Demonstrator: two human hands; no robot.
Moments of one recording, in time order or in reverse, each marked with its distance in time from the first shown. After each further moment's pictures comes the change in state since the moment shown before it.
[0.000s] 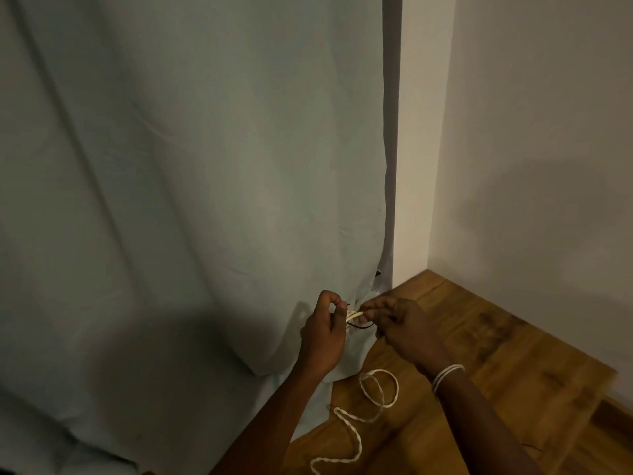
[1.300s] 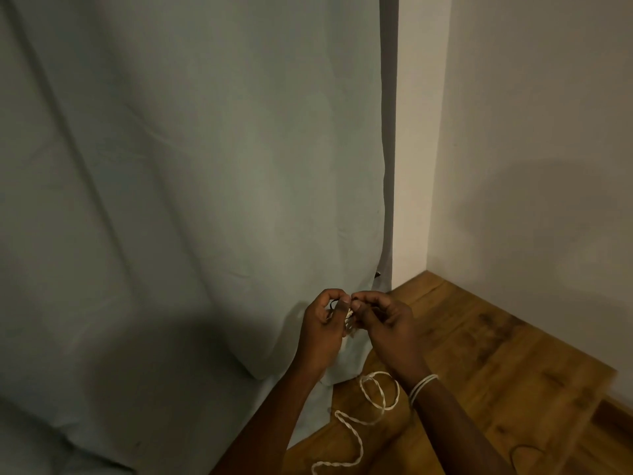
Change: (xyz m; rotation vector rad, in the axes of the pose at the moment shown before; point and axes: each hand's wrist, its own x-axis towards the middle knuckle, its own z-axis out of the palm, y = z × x) left_hand 0.009 0.006 -0.003 -0.320 0.013 -0.055; right_hand -0.005 -0.008 0.035 0.326 0.207 -0.190
